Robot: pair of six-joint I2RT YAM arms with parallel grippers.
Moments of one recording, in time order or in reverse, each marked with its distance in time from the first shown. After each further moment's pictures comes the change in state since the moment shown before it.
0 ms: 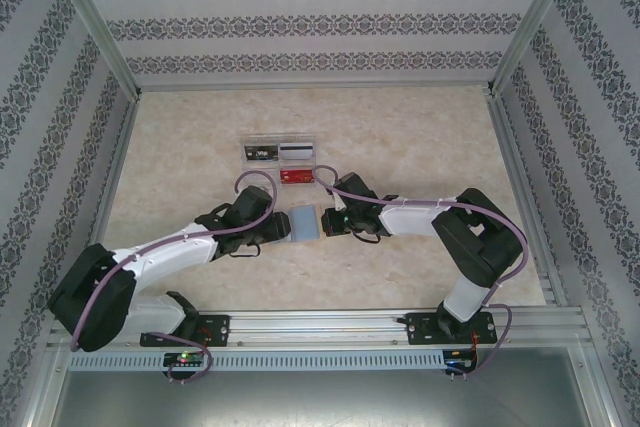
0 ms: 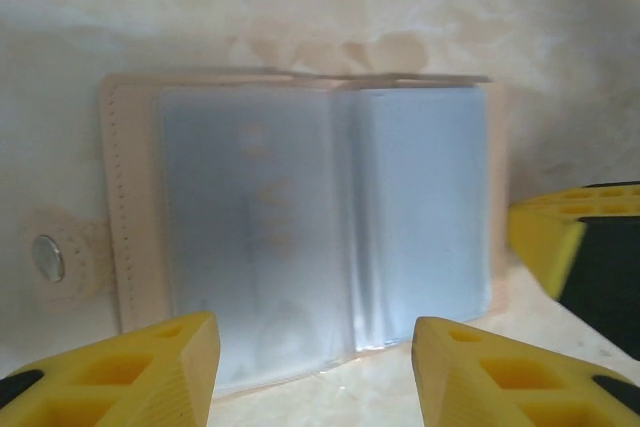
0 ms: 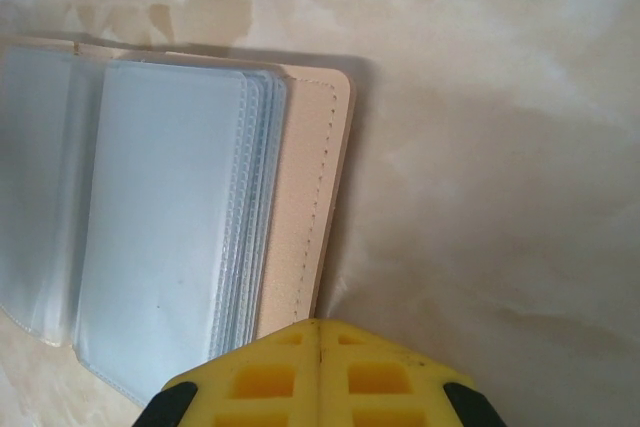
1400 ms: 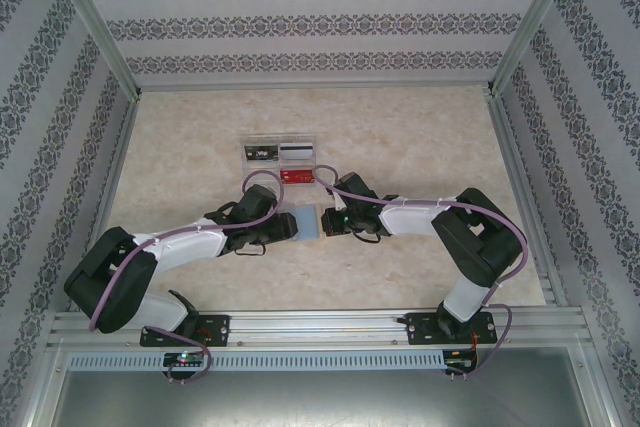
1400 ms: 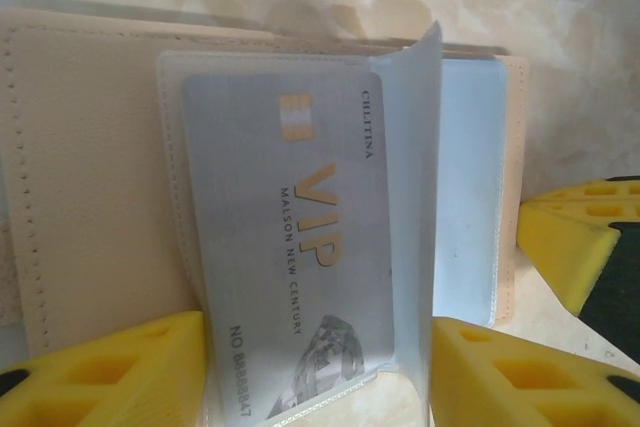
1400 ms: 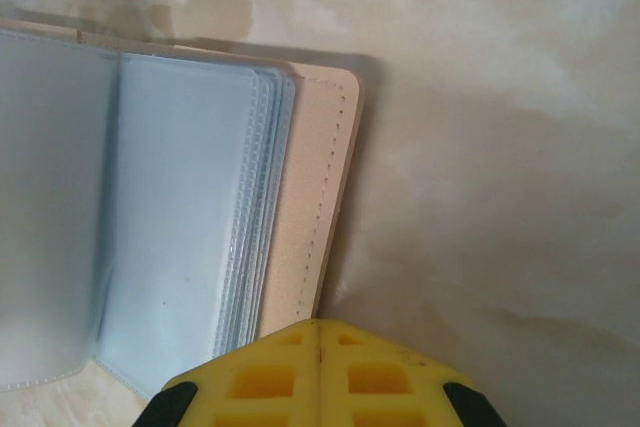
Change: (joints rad) left arm 0.013 0.110 0.000 0.110 0.101 0.003; right arm 0.000 0.003 0.000 0.003 -0.007 0.000
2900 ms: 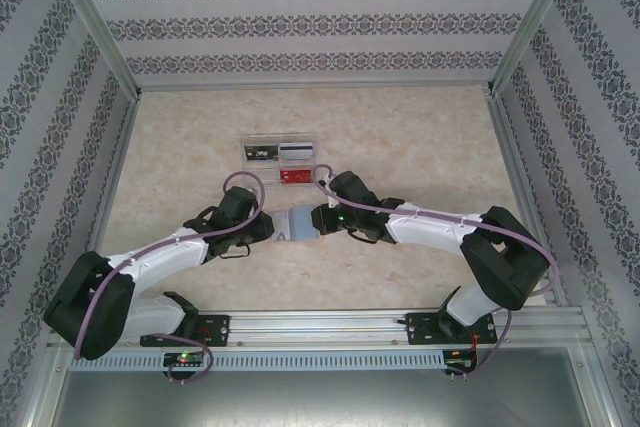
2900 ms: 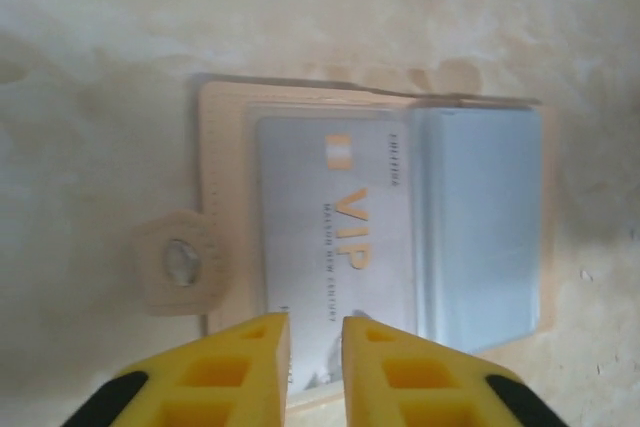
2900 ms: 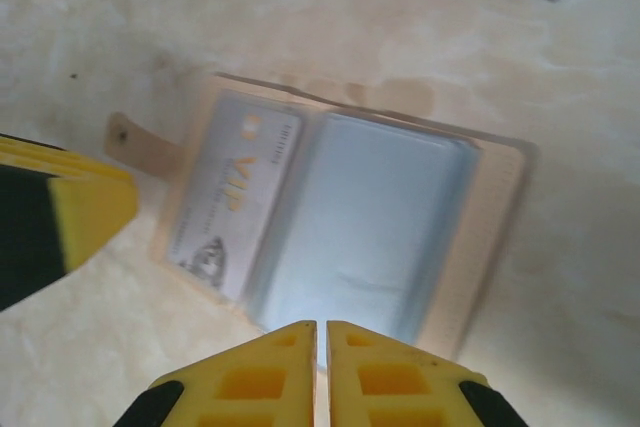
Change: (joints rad) left arm 0.105 -0.164 -0.093 -0.035 -0.027 0.072; right arm 0.098 -0.158 0.024 -0.013 0.065 0.013
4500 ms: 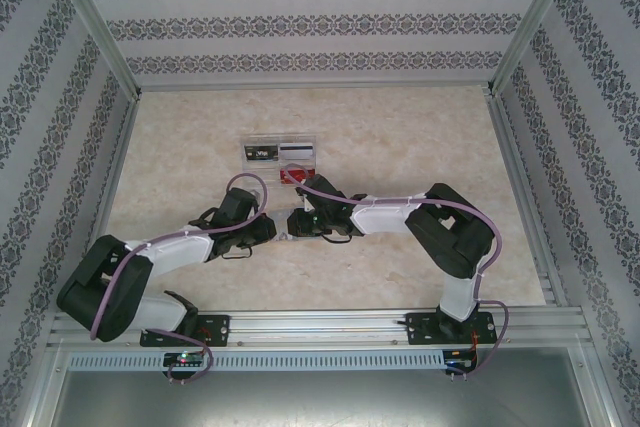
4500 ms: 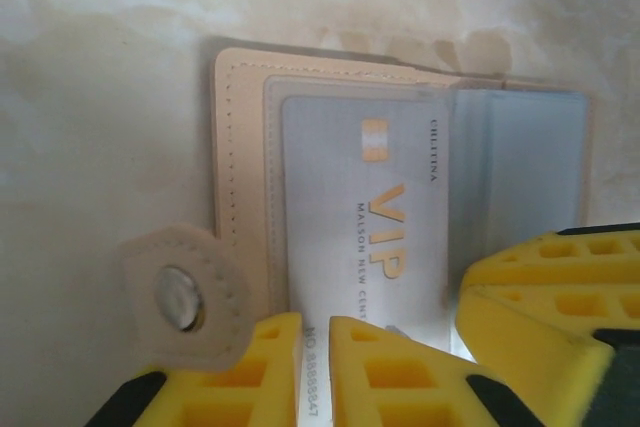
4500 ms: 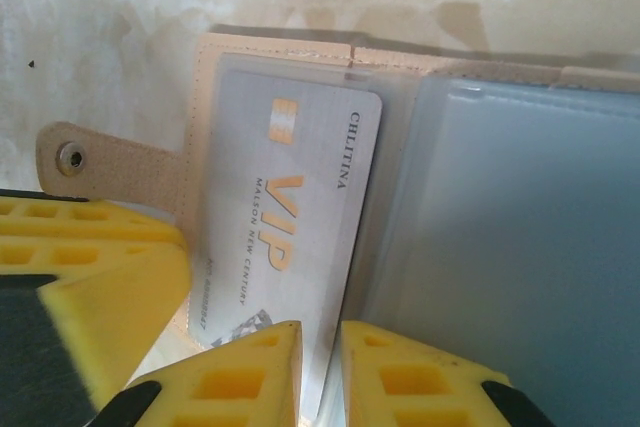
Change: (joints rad) left arm 0.033 0.091 -0.036 0.131 0.101 0.000; right arm 0.055 0.301 0.164 0.039 -0.094 0.201
